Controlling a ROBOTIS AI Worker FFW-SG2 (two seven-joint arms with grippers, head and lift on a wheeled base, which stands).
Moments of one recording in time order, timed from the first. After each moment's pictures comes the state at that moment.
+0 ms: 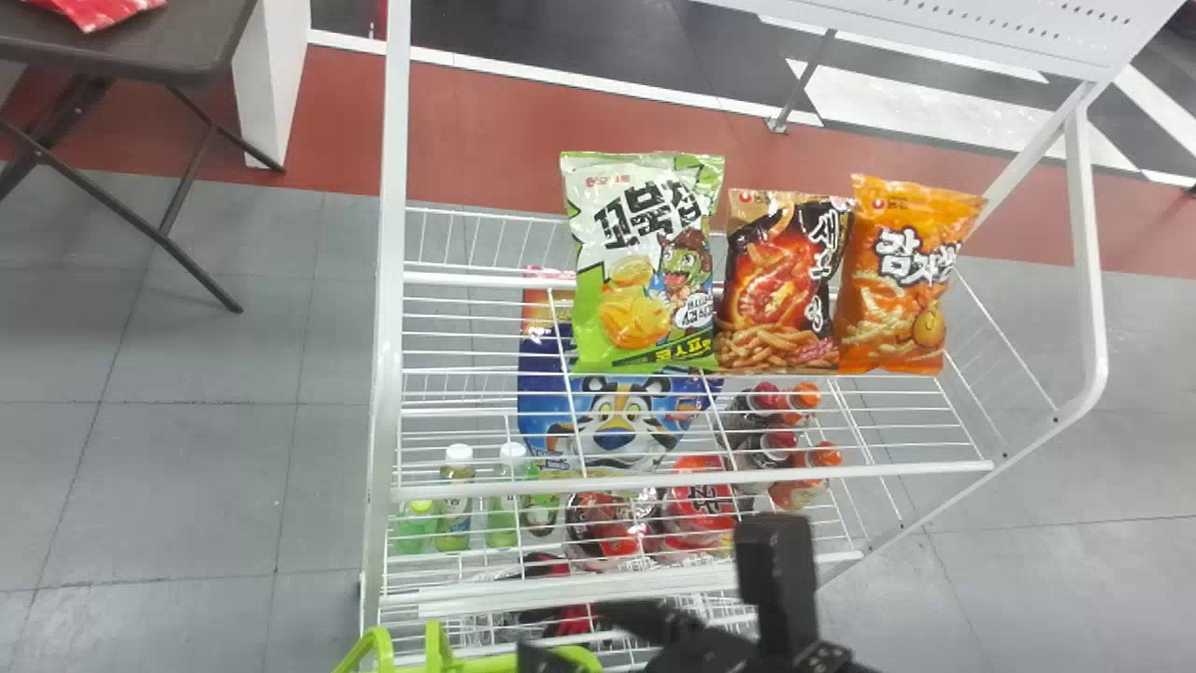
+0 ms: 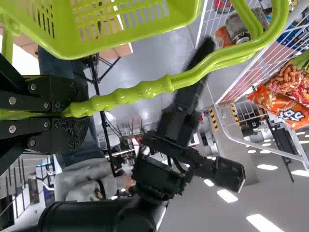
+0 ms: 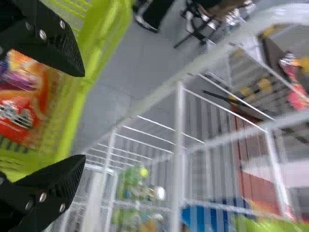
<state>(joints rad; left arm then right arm) 0.83 0.03 -0.07 -2.41 0.15 1.30 -1.19 0.80 -0.17 -0.12 -2.51 -0.28 0.94 0.37</state>
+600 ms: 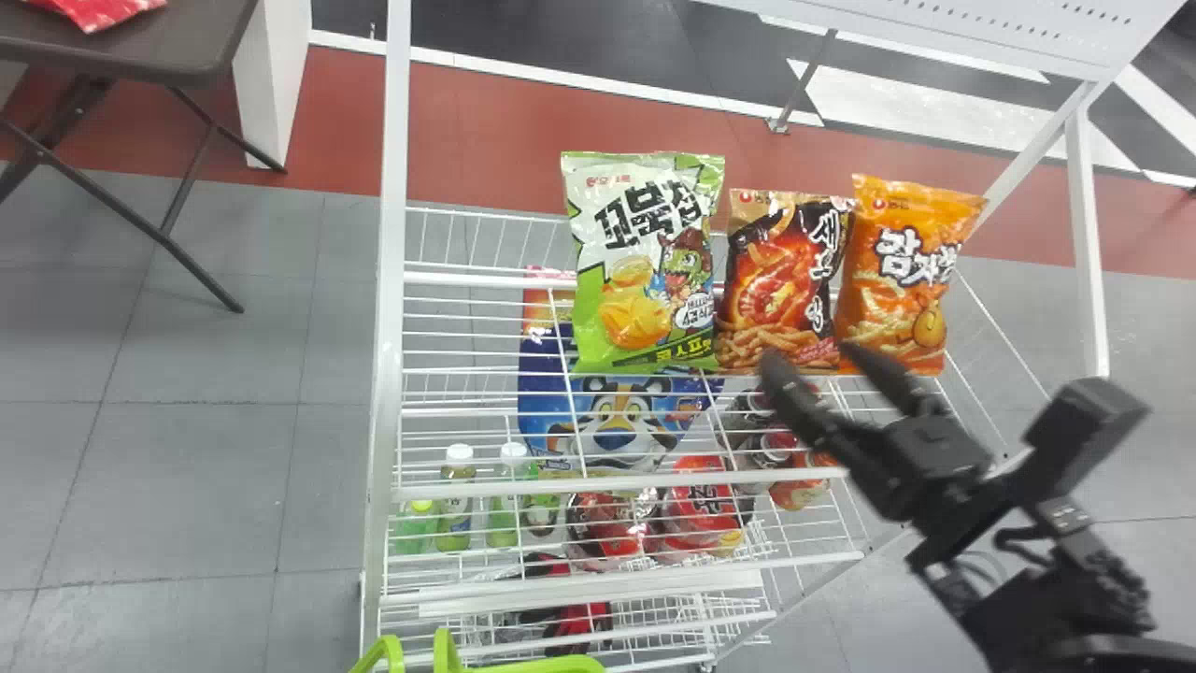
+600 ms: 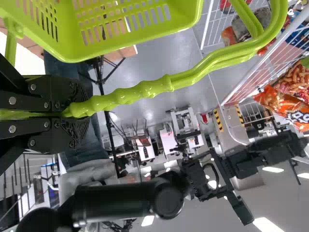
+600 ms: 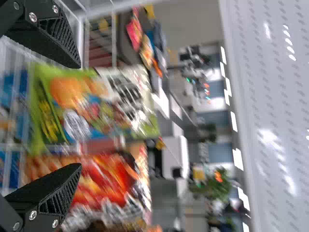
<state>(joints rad) 0.81 0.04 -0.09 -2.41 0.13 1.33 -1.19 0.56 -0.11 -0.52 -2.23 -0.38 0.31 0.46</state>
